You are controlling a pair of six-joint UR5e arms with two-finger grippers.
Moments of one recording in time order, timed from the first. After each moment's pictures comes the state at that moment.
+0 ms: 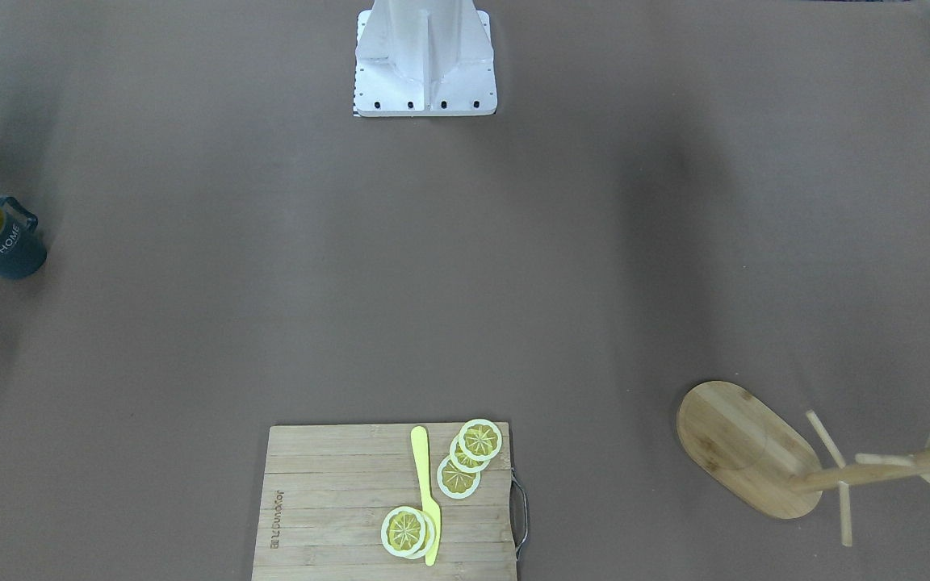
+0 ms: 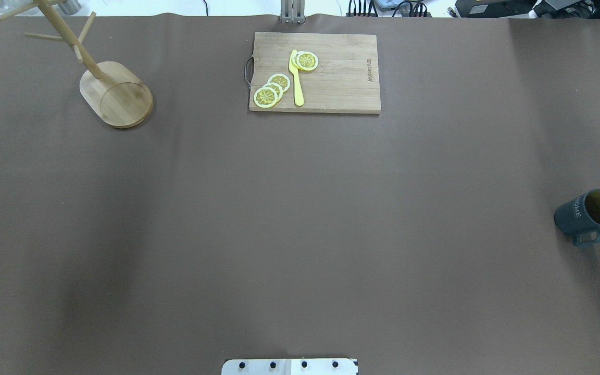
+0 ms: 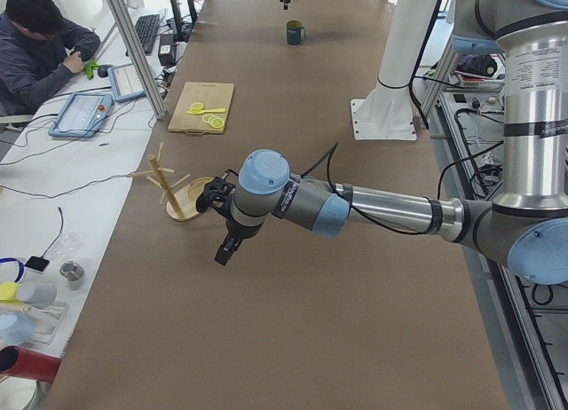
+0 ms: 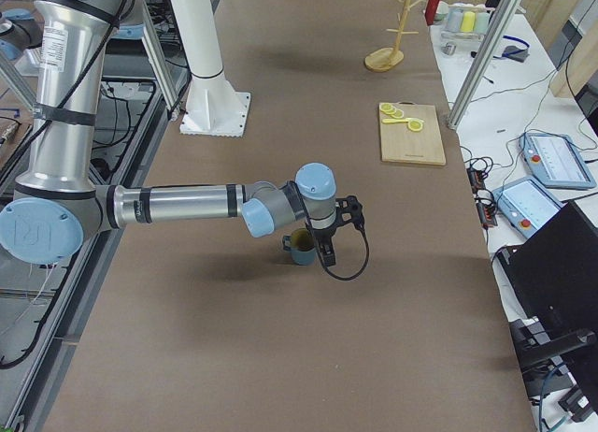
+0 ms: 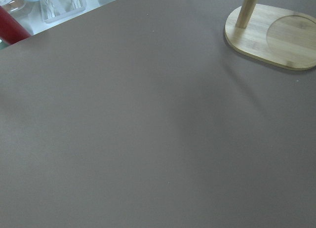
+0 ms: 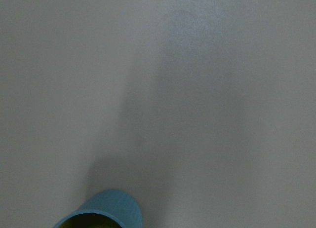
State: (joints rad) left arm -1.62 -1.47 -1.81 -1.85 -2.36 0.15; right arm 1.29 -1.76 1.76 -1.12 2.28 0.24
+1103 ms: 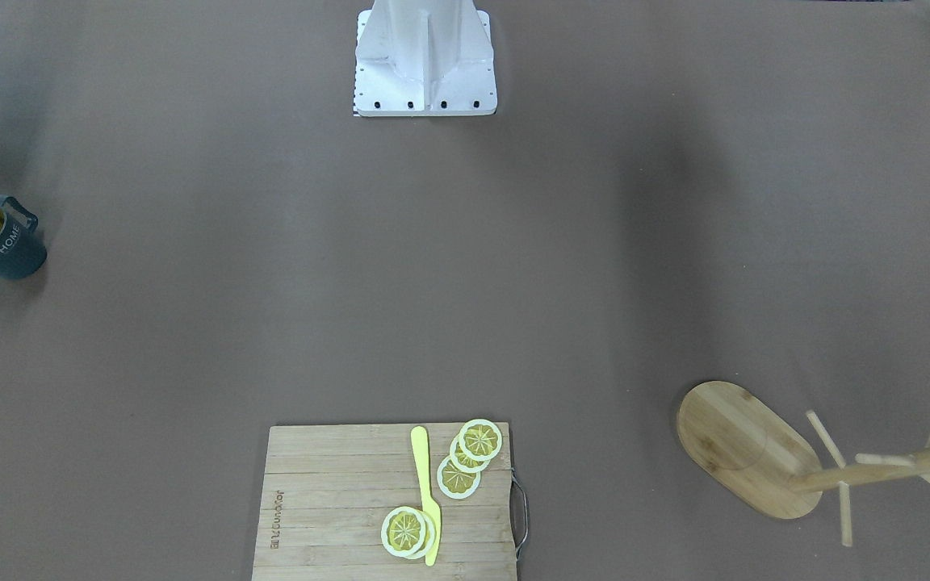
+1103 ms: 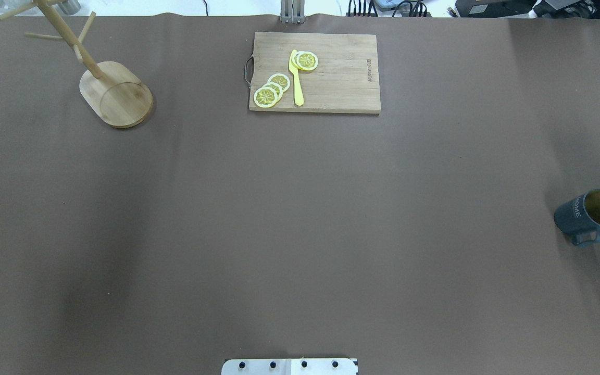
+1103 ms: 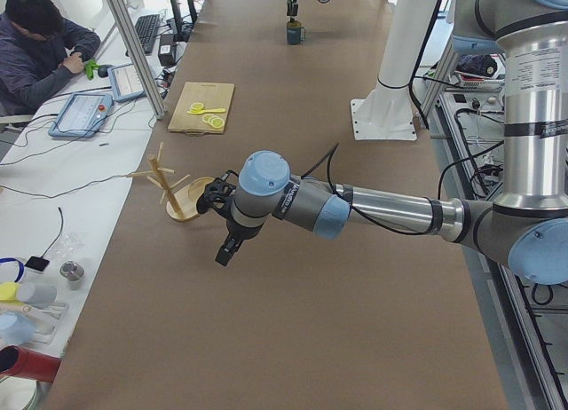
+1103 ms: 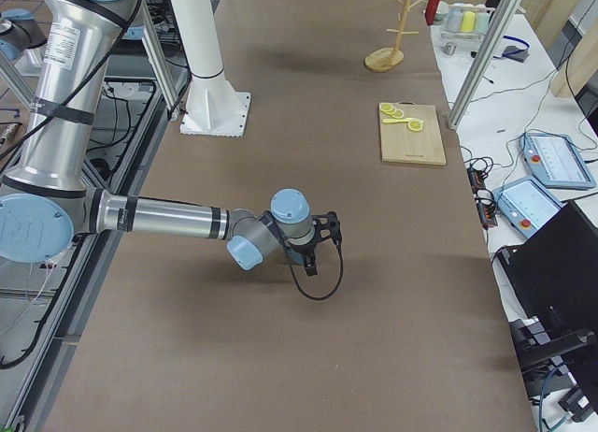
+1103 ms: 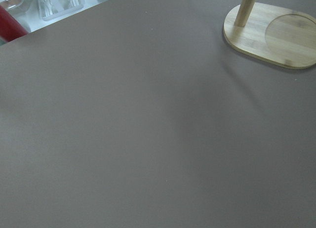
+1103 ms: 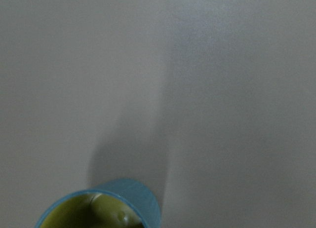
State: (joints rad) left arm -1.62 -1.47 -1.81 -1.85 -2.37 0.15; right arm 1.17 -1.85 1.67 -0.76 2.23 0.49
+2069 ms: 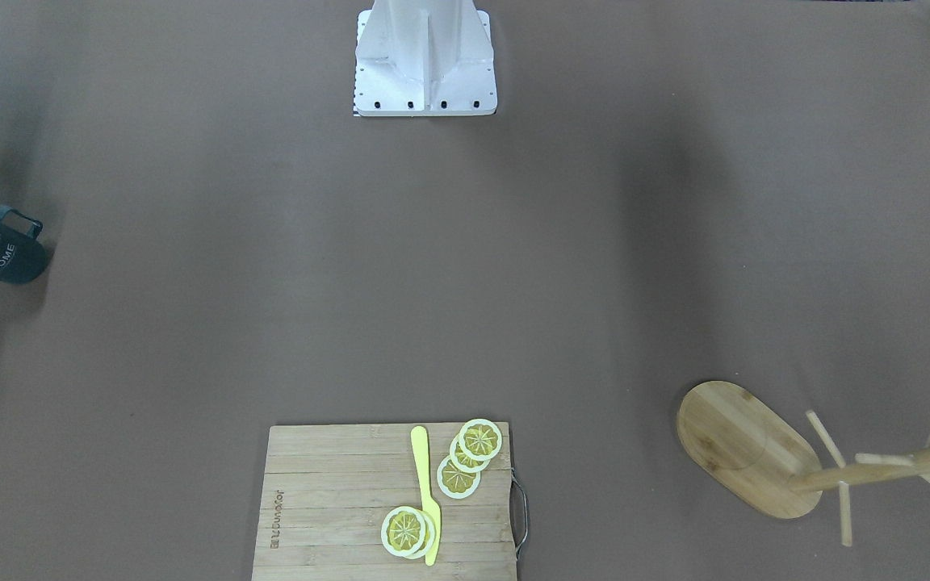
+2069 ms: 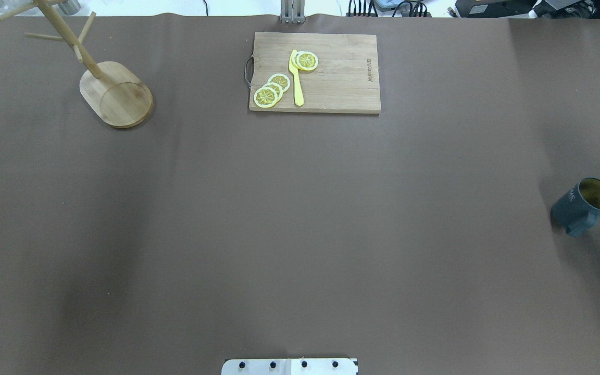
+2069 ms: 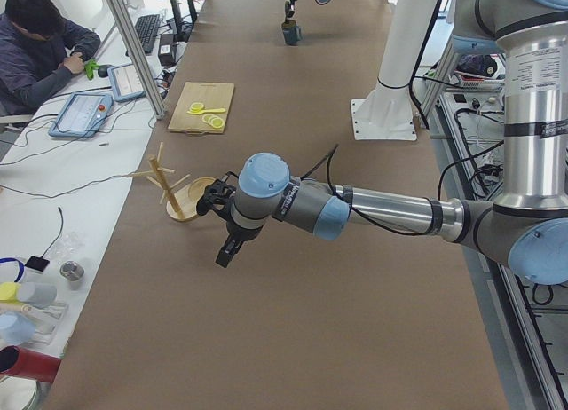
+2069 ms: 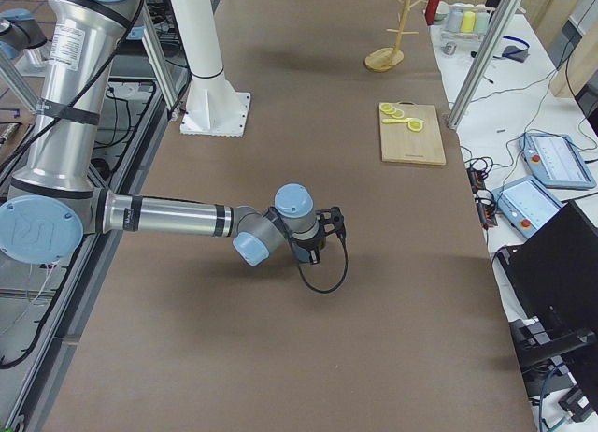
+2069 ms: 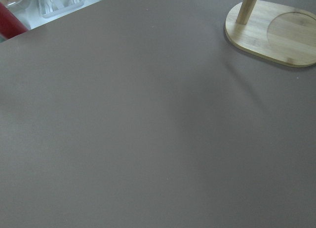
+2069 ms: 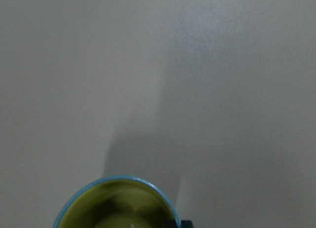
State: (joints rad) left arm -1.62 -1.47 -1.80 -1.85 -2.37 0.15; right arm 1.15 -1.81 1.68 -0.76 2.22 0.51
